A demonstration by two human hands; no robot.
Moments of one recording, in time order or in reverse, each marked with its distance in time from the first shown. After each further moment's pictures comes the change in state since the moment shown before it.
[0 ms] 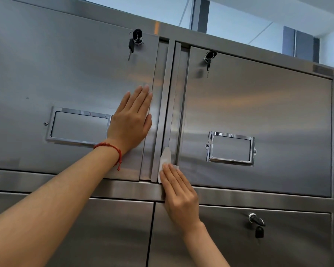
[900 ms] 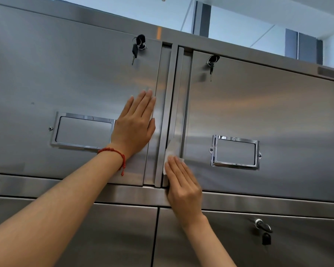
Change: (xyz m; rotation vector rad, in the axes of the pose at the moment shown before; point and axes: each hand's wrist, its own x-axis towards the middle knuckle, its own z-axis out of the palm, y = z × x) left_hand 0.000 0.000 0.000 -0.010 0.000 -0.001; right_hand 0.019 0.008 0.014 -0.002 0.031 0.071
